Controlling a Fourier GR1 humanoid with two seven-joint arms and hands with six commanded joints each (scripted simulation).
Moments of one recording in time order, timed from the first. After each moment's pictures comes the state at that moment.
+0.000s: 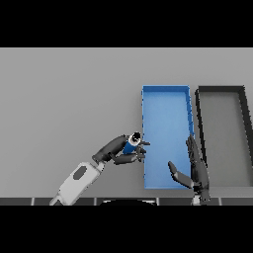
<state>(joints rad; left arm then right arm) -0.27 0.13 -0.60 -1.59 0.12 -0.16 0.00 0.46 -0.06 0.16 -2.06 0.04 0.07 -0.13</state>
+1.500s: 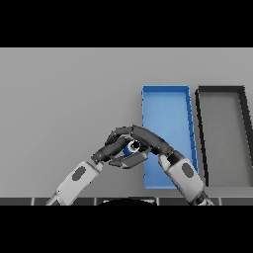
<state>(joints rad) -0.28 0.16 -0.61 -1.62 0.02 -0.19 0.04 -0.42 -0.10 0.40 -1.95 -0.15 0.34 0.51</state>
